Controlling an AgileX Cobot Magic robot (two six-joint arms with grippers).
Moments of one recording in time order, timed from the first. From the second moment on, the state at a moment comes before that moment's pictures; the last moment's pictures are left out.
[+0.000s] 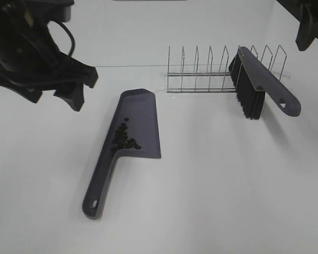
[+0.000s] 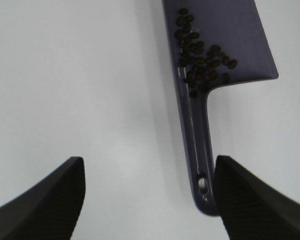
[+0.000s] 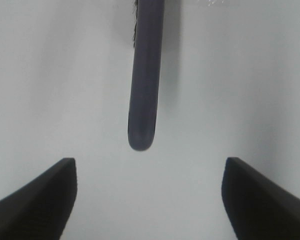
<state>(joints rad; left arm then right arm) -0.52 1.63 -1.26 0.12 0.94 -0.34 0.22 1.51 -1.45 -0.12 1.22 0.15</state>
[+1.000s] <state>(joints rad) -0.52 0.74 -0.74 0.10 1.22 -0.27 0.22 0.56 -0.58 -0.12 1.22 0.14</state>
